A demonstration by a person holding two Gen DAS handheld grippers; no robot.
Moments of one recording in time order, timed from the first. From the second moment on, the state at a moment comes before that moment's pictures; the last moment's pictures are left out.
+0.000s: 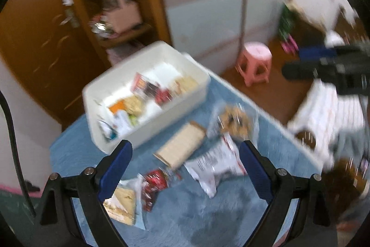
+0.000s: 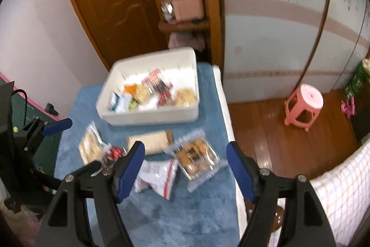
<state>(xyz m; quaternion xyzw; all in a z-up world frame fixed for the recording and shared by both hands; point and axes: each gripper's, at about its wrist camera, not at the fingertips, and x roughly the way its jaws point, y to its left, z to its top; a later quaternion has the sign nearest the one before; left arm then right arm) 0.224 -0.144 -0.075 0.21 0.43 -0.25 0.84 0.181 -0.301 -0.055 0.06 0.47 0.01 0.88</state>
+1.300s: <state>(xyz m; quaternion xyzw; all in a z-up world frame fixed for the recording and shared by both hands) 0.260 -0.154 -0.247 0.11 0.62 -0.29 0.72 0.248 -0.290 -0.224 -0.07 0.60 0.13 0.79</state>
